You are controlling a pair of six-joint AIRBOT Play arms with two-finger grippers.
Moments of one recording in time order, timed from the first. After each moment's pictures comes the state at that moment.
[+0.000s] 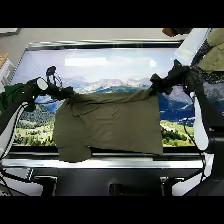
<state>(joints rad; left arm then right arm) -0.05 -1.72 1.45 1.27 -0.86 -1.62 -0.02 -1.81 1.69 1.95 -1.01 -1.24</state>
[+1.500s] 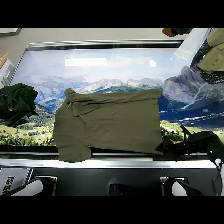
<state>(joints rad) 0.43 -1.24 1.10 1.26 -1.29 -1.57 -0.44 -1.07 0.46 2.08 -1.28 -1.76</state>
